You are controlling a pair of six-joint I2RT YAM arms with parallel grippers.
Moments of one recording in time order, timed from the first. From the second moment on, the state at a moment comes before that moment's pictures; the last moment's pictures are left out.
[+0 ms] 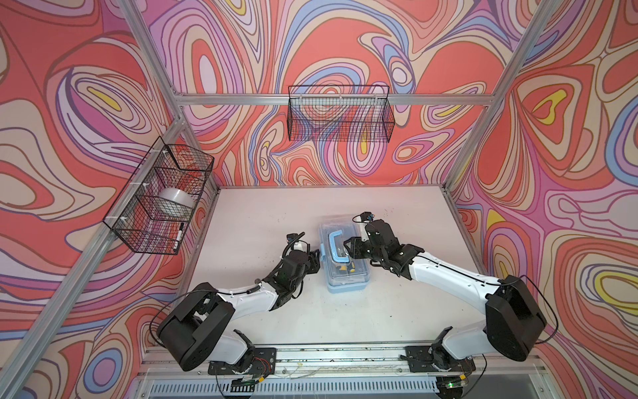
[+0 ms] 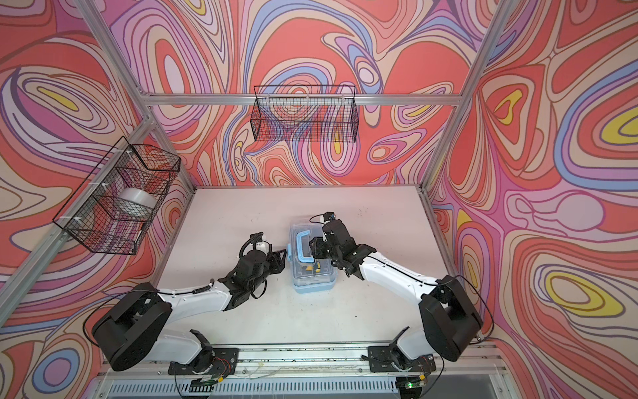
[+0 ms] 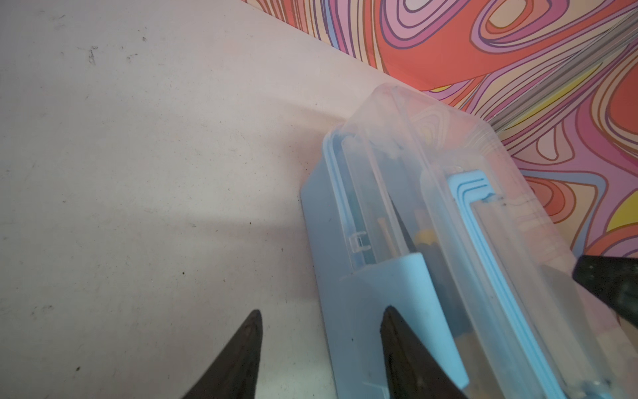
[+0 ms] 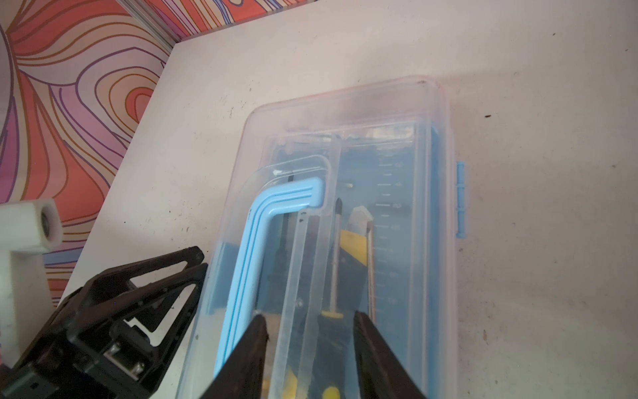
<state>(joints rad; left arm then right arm) -0.67 1.42 0.48 0.46 -0.25 -0.71 0.65 1.45 0.94 -0.15 -0.02 0.54</state>
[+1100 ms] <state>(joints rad) -0.67 1.43 0.48 0.49 -0.23 -0.77 0.65 1.46 0.94 -0.12 -0.01 0.54</state>
